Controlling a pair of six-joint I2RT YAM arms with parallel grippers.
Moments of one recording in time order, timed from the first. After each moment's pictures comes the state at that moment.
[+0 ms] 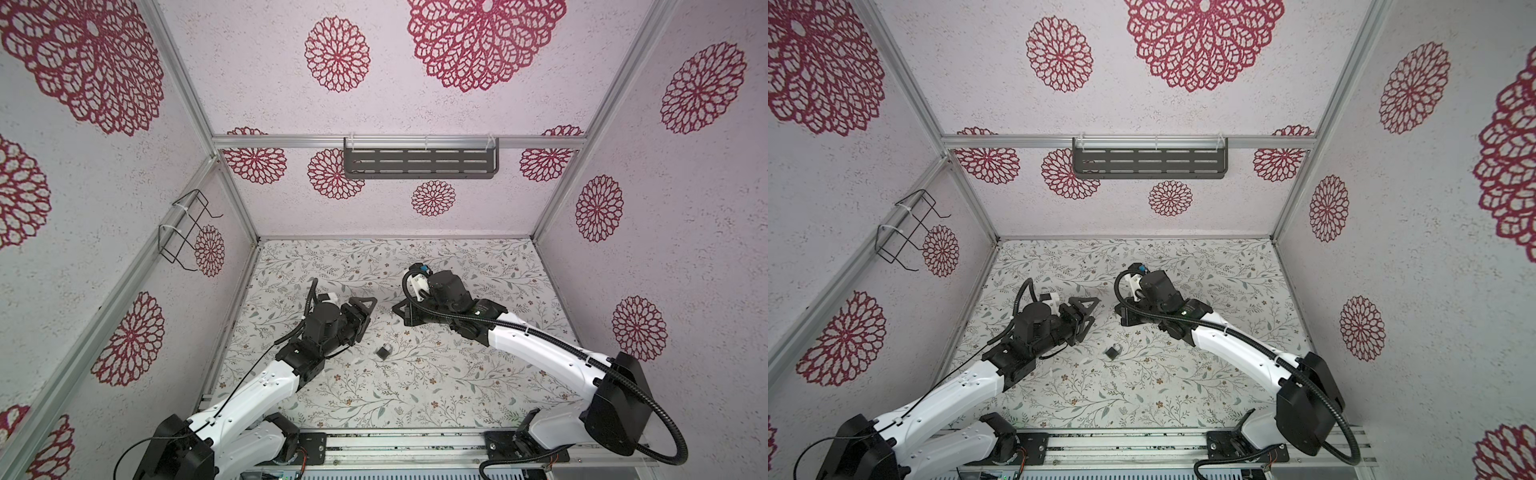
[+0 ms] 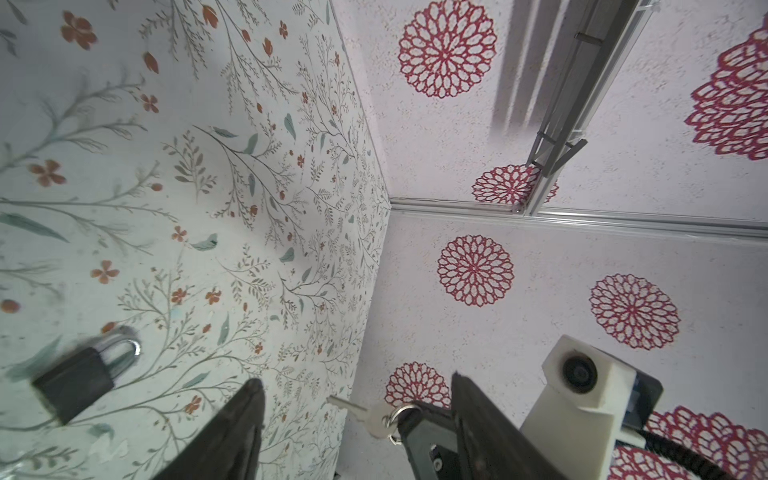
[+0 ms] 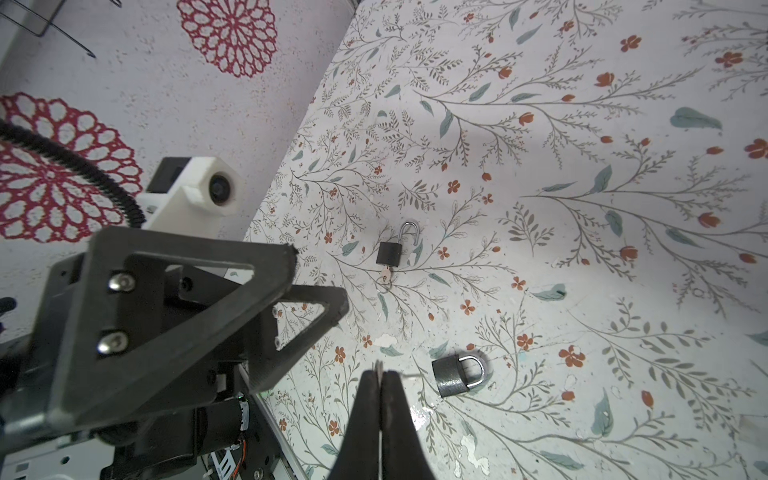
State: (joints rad) left arm -0.61 1.08 0.58 0.18 0.06 -1.53; right arm 0.80 1.40 1.12 -0.28 -0.24 0.57
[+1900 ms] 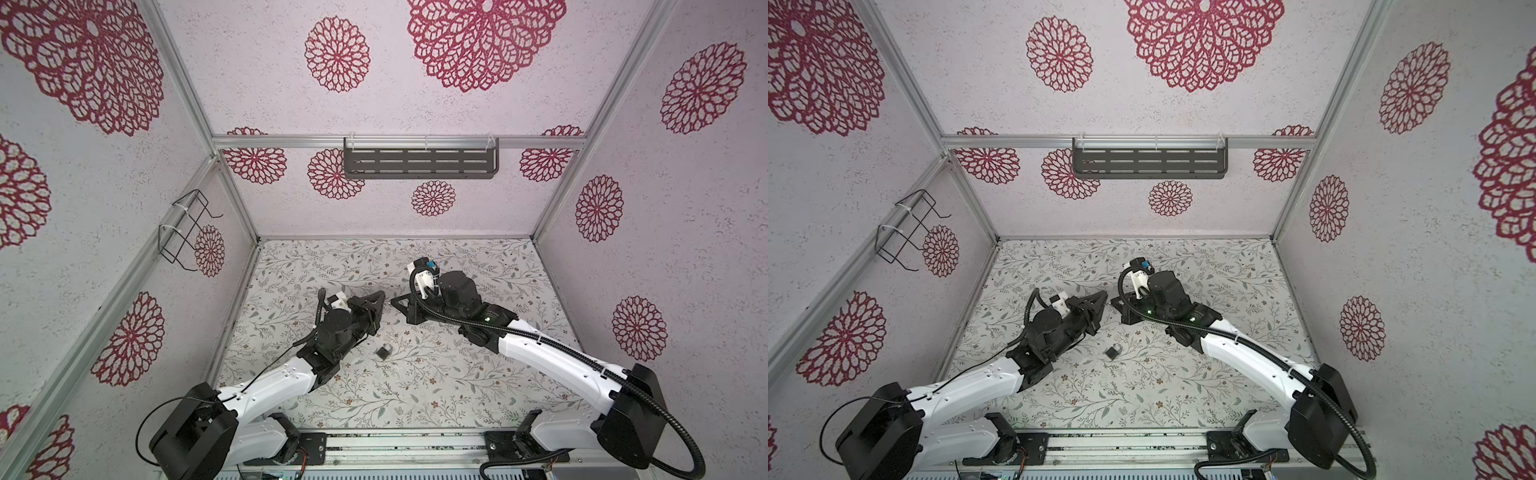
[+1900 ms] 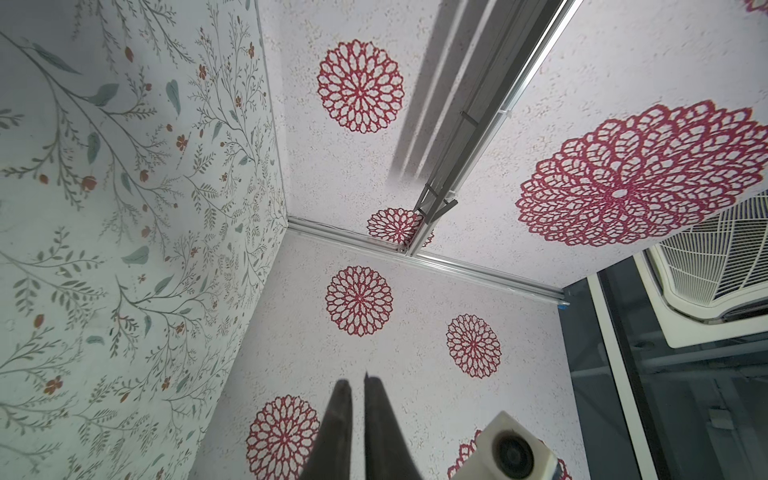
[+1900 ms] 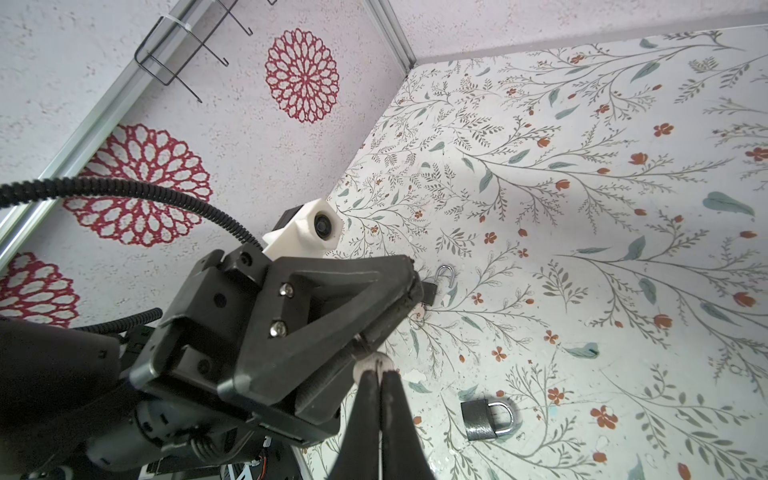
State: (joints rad) left arm -0.71 1.22 0.54 0.61 -0.15 -1.82; right arm 0.80 1.33 1.06 -0.14 -0.27 0.55
